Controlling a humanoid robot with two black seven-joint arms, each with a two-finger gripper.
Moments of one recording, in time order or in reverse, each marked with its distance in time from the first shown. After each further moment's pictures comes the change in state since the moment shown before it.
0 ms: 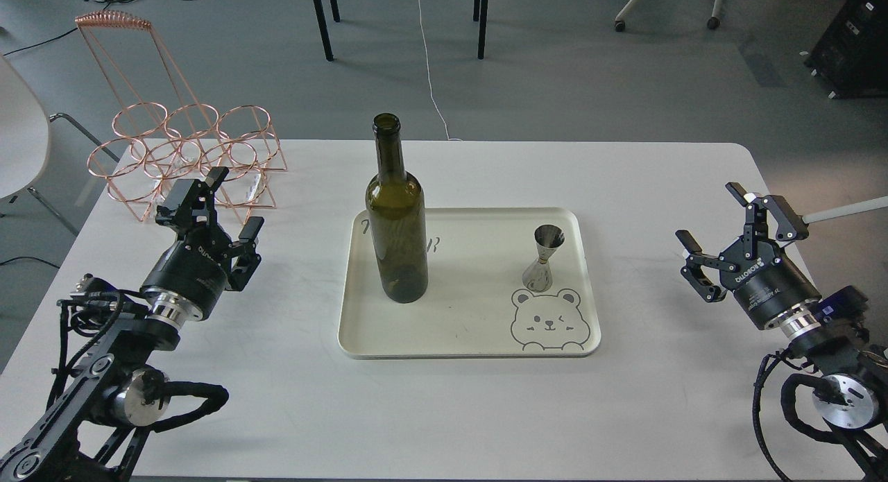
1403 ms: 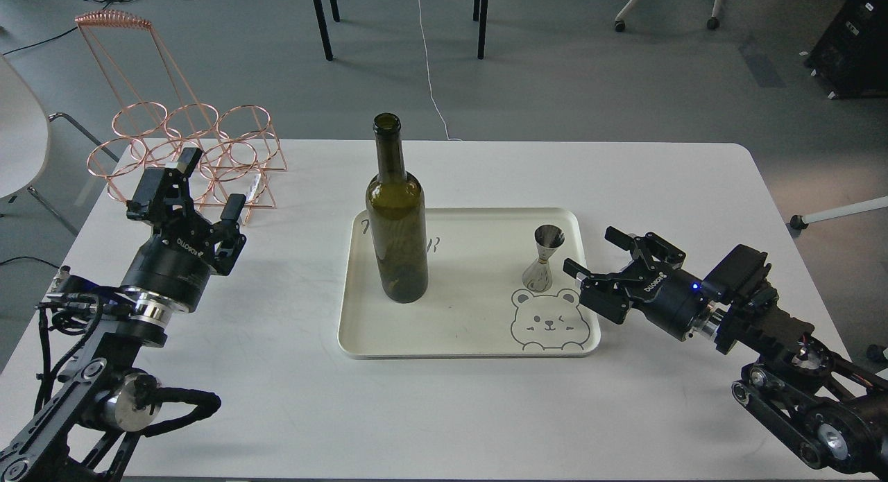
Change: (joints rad) left arm 0.006 0.035 0.012 -0.019 0.001 -0.014 -0.177; right arm 0.160 0.068 -0.252 0.043 -1.771 -0.820 0.057
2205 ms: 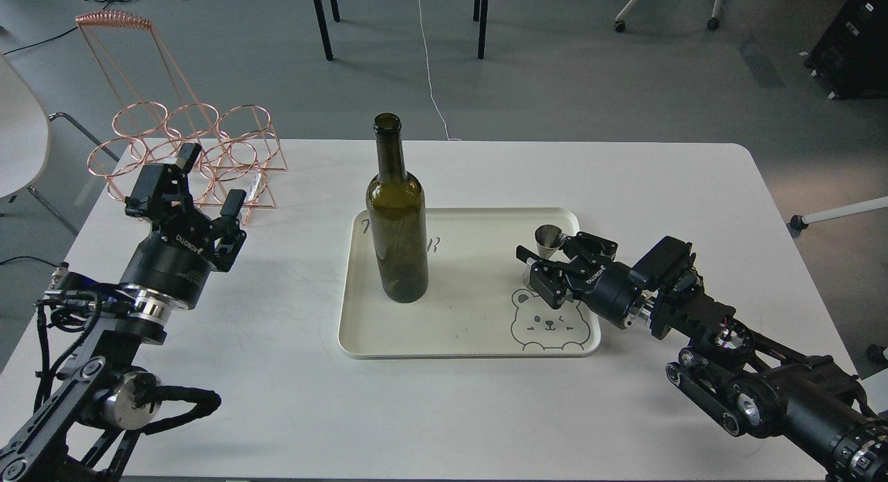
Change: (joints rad) left arm -0.001 0.003 -0.001 -0.017 0.001 0.003 0.000; right arm 0.142 0.186 -0.107 -0.245 0.000 -0.031 0.000
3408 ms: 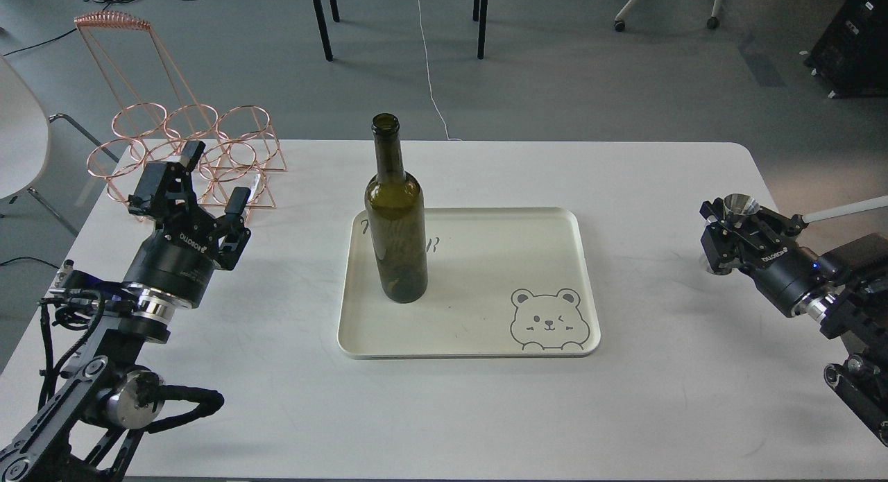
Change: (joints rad) left arm -0.002 -0.006 0.004 -0.008 0.000 -0.006 0.000; right arm -0.155 -0.329 0.212 0.011 0.121 -0.097 0.000
